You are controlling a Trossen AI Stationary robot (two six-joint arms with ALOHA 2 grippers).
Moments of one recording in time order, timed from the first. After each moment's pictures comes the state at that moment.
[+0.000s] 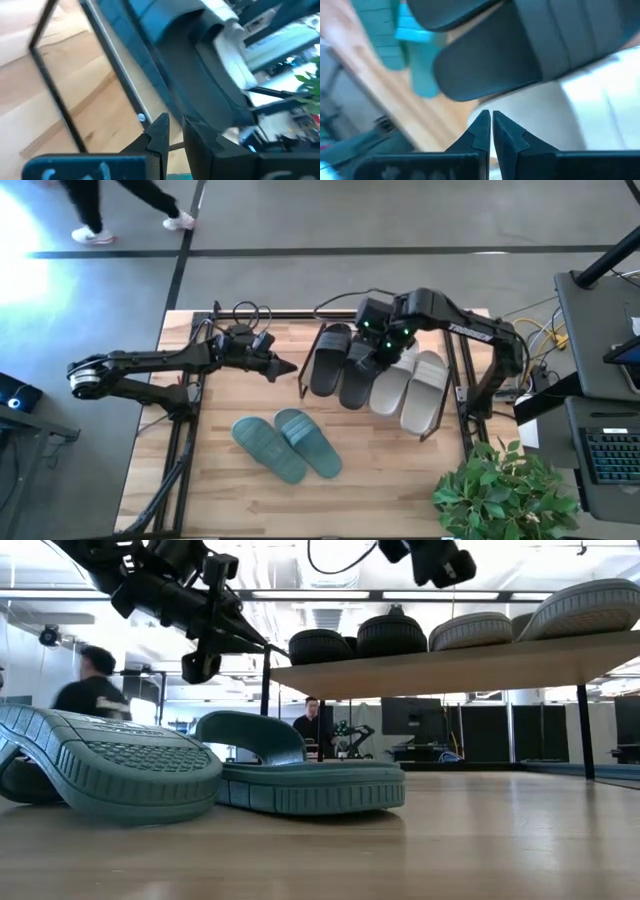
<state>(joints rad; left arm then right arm) 0.37 1.11 0.64 0.08 0.31 -0.72 -0.22 1.72 1.97 -1.57 -0.24 0.57</state>
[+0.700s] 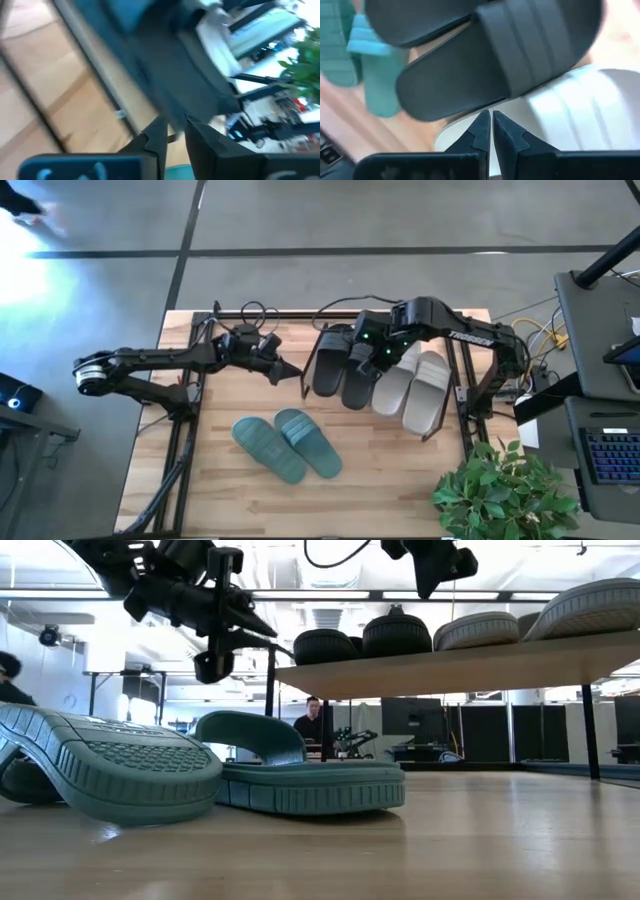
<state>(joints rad) 0.37 1.18 0.67 0.13 0.41 -0.70 -0.14 1.71 1.95 -1.57 -0.01 0.59</state>
